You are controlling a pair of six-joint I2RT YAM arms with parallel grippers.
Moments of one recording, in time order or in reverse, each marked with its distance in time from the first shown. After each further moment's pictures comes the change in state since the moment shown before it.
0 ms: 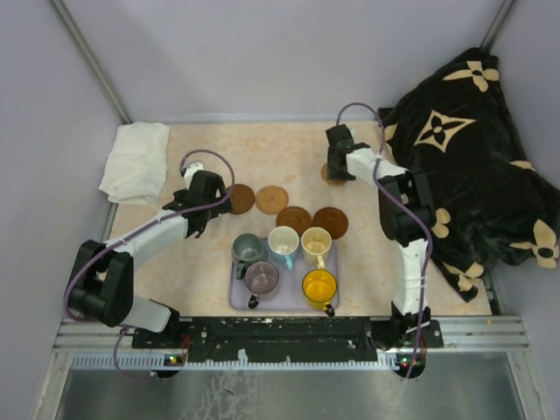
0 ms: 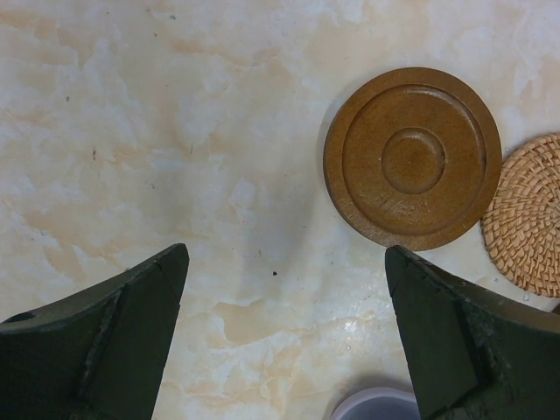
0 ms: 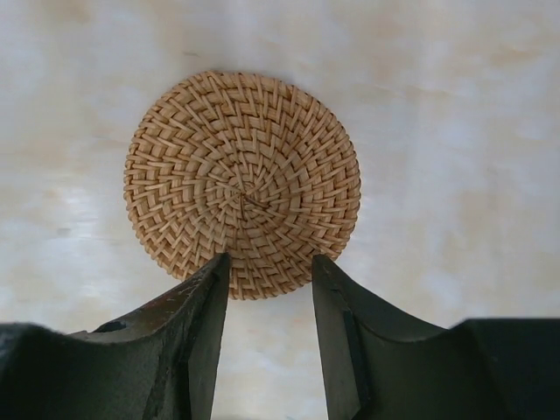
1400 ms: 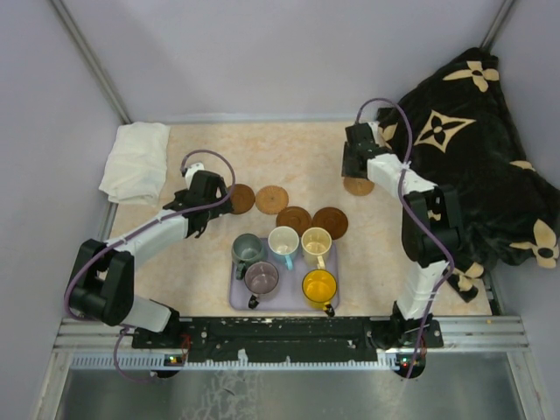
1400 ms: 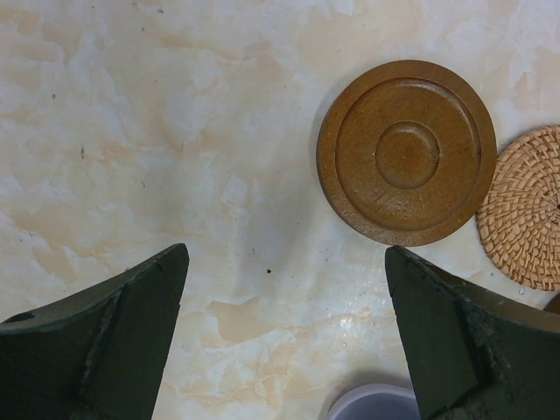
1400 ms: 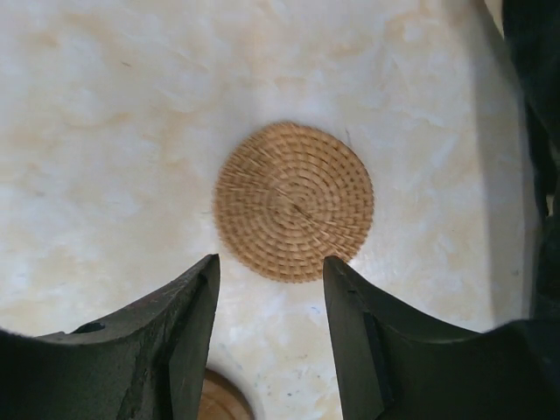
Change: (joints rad) left arm 0.001 0.008 0.001 0.002 0.024 0.001; right arm -0.098 -0.303 -0.289 0.064 0.065 -0.011
